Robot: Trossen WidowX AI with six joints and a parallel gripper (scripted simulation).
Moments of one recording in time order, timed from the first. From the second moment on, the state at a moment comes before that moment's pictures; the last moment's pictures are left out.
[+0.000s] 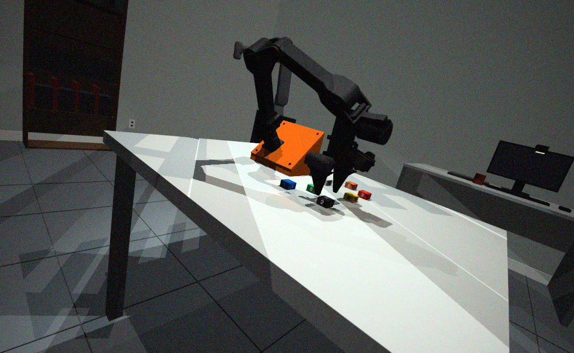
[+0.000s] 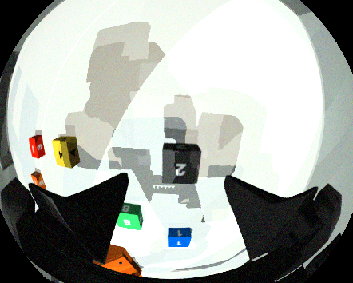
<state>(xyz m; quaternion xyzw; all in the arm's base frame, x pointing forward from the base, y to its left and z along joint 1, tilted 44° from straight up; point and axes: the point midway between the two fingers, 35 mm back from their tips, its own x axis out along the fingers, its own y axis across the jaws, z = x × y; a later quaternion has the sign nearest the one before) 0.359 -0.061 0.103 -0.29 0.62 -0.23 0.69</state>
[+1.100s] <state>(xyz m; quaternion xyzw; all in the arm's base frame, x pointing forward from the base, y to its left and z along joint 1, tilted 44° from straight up) 0.361 -0.075 0.088 -0.30 0.62 -0.23 0.69</state>
